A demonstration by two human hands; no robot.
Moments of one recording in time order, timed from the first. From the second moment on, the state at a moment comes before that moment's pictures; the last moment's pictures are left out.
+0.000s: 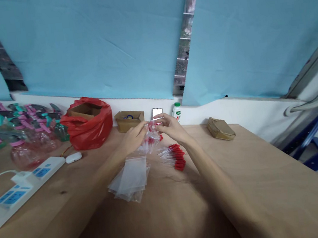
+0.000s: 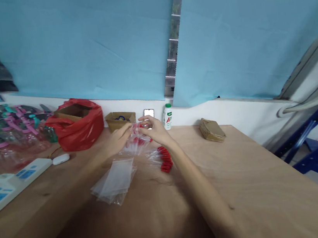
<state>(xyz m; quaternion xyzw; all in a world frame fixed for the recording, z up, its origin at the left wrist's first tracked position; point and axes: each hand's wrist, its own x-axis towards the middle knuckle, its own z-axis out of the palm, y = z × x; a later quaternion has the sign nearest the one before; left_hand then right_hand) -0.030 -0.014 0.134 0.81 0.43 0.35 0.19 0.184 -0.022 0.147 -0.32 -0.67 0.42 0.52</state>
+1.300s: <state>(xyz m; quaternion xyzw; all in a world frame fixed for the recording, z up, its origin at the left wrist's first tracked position) -0.028 -0.013 0.138 0.83 0.34 0.41 0.18 0.203 -0.021 0.155 -0.37 -0.60 0.44 0.56</state>
